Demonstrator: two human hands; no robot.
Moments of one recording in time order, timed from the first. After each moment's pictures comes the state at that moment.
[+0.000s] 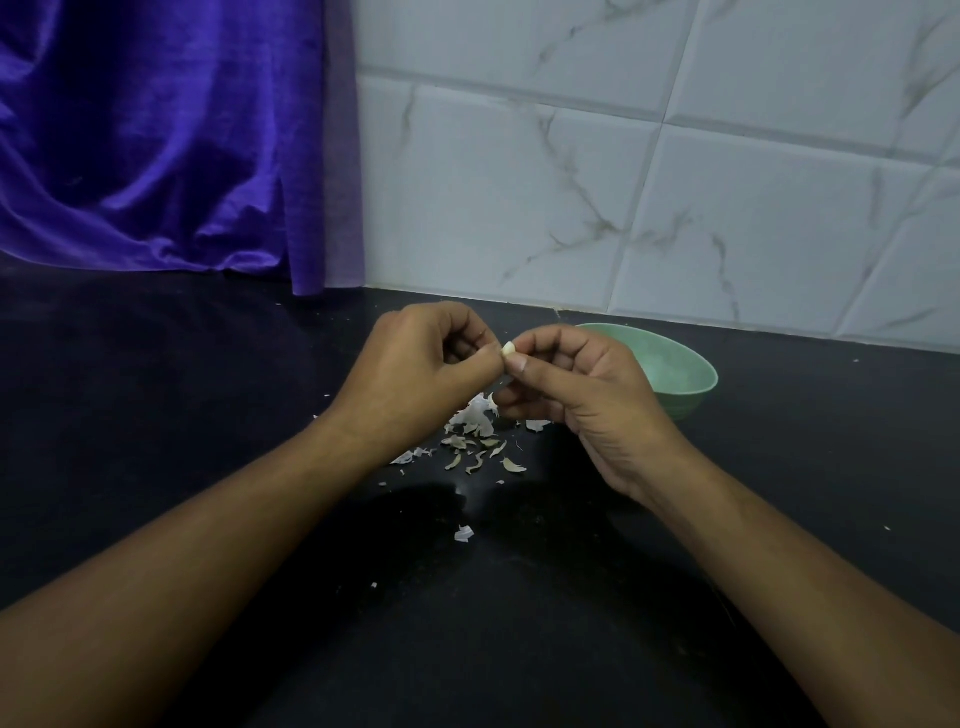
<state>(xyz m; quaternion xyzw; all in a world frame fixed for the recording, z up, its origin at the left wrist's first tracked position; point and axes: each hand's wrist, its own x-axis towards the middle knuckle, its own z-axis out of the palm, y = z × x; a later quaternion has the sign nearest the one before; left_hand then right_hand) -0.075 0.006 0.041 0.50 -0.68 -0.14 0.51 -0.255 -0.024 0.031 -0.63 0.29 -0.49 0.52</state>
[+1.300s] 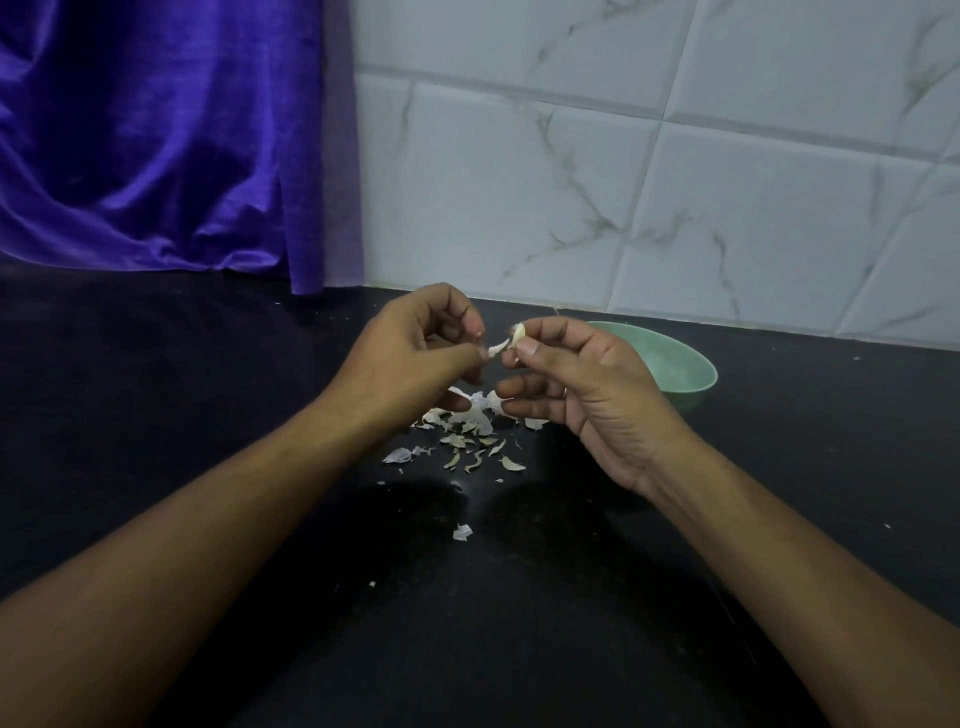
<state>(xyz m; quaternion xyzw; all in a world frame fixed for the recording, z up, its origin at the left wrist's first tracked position) -0.068 0.001 0.042 0.46 -0.63 -0.32 0.54 -0.259 -0.024 0.038 -0.59 0.28 -0.48 0.59</state>
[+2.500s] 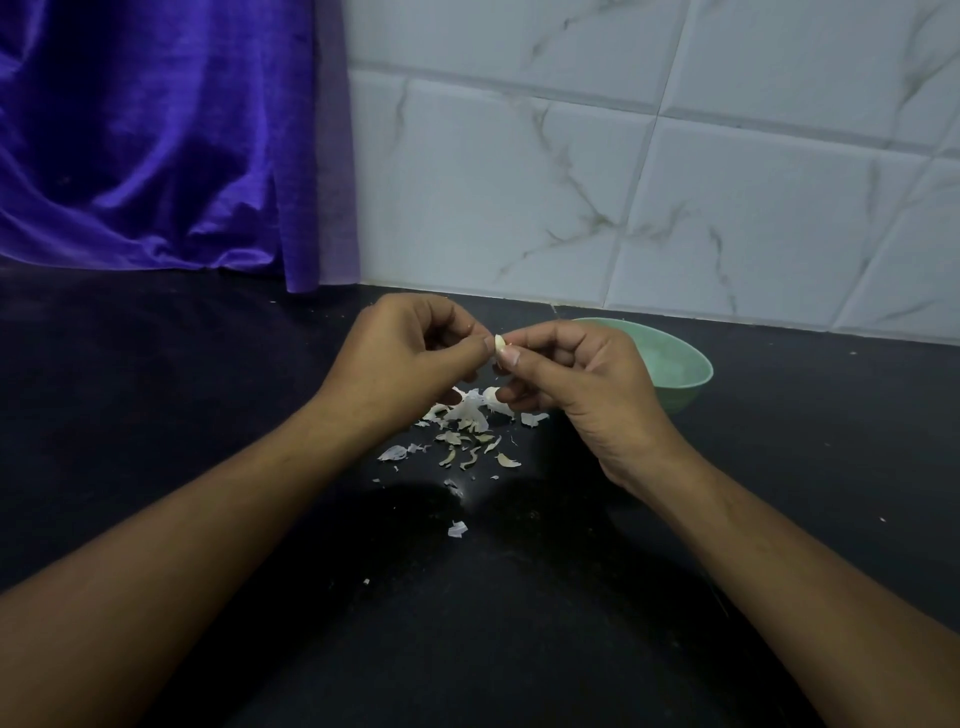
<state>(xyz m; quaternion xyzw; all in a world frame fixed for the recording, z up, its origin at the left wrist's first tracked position) -0.067 0.000 0.041 0.49 -0.66 -0.23 0.53 -0.260 -0.023 0.031 -0.67 0.31 -0.50 0.45</state>
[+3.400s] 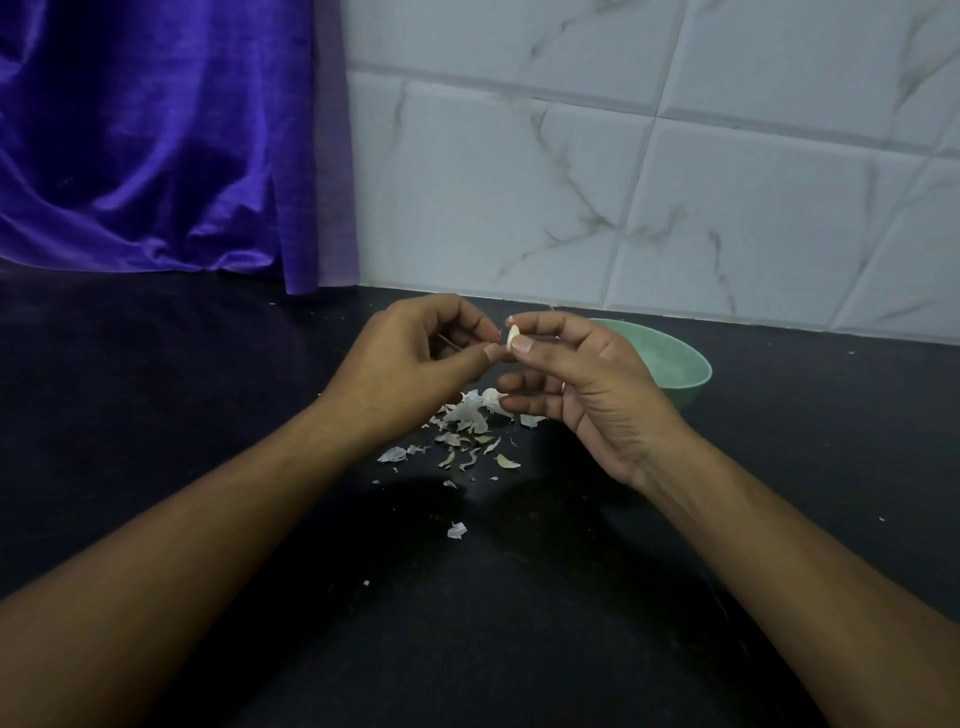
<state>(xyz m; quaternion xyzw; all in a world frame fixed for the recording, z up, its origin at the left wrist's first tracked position) -0.067 -0.001 0.038 0.44 -0.70 -0.23 0.52 -0.260 -0.021 0.042 -0.58 0.30 -0.48 0.58</state>
